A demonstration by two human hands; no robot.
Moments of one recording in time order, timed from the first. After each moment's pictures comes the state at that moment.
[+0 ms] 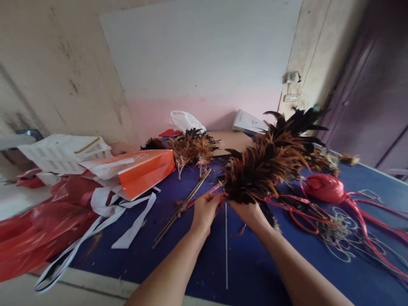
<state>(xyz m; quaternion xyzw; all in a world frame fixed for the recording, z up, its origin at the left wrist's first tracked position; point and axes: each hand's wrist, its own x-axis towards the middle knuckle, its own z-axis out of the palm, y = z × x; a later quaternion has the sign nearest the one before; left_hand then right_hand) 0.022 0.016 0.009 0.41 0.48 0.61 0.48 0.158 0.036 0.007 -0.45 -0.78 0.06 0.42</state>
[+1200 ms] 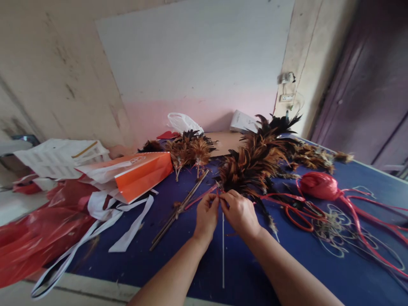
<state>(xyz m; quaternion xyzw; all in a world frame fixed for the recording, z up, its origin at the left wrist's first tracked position) 0.034 0.010 -0.003 0.44 0.43 0.66 0.44 0.141 0.006 0.025 -0.51 -0.79 -0.06 0.35</state>
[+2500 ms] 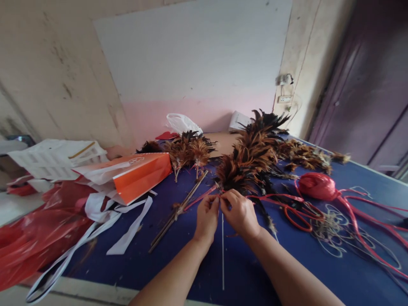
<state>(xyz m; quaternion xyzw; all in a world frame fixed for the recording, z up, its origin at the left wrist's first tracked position) 0.038 0.006 0.002 0.42 0.41 0.67 0.46 0.142 0.010 0.019 -0.46 -0.78 -0.04 0.42</state>
